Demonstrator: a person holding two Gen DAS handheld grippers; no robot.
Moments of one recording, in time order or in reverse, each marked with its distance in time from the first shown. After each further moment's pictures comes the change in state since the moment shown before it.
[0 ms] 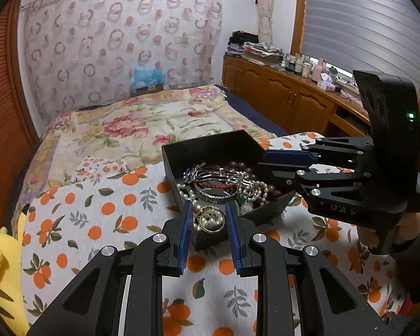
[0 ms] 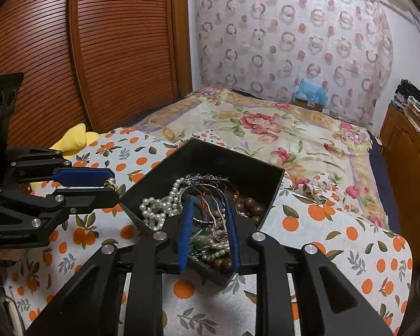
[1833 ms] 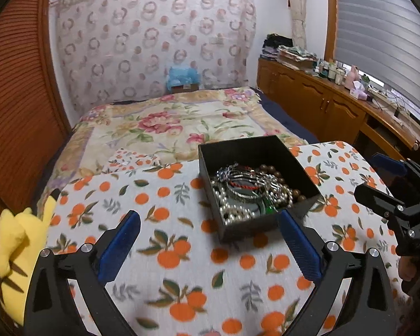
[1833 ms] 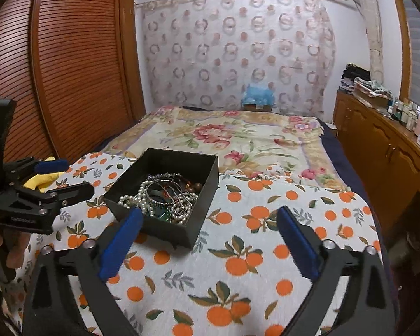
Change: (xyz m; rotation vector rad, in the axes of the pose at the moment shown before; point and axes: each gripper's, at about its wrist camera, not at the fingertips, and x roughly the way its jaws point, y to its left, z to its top) left arm -0.025 0.002 -0.006 -0.085 -0.009 0.181; right arm -0.079 -0.007 -0.043 0.182 -0.105 -0.225
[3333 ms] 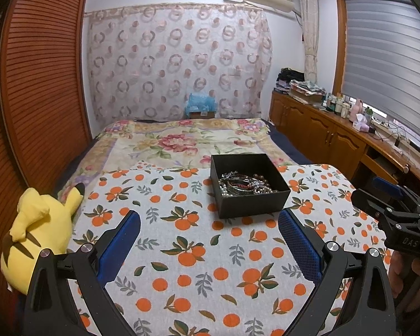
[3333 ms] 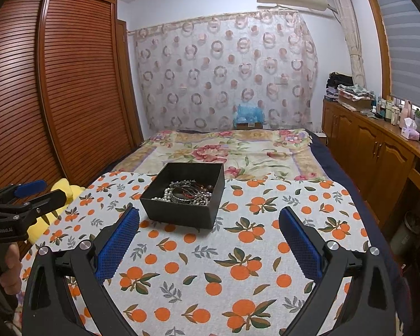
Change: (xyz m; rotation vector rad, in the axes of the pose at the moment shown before) left arm -0.111 -0.007 -0.046 -0.091 -0.152 0.061; right arm -0.085 0.023 -0.027 0.076 -0.118 -0.013
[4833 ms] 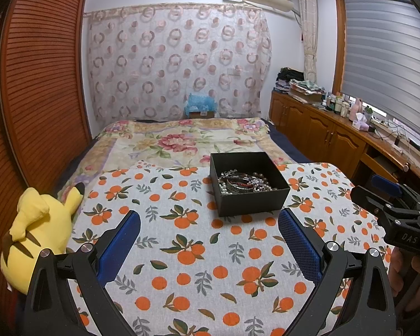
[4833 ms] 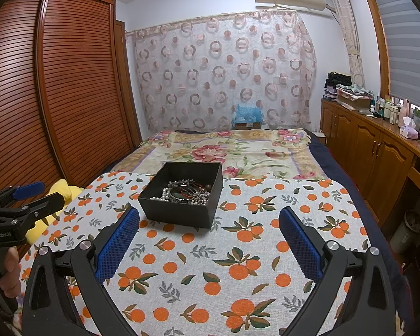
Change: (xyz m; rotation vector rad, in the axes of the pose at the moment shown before) left arm -0.003 -0.002 -0.004 0.009 -0.006 0.007; right arm 0.000 0.000 -0.001 0.002 -0.001 0.000
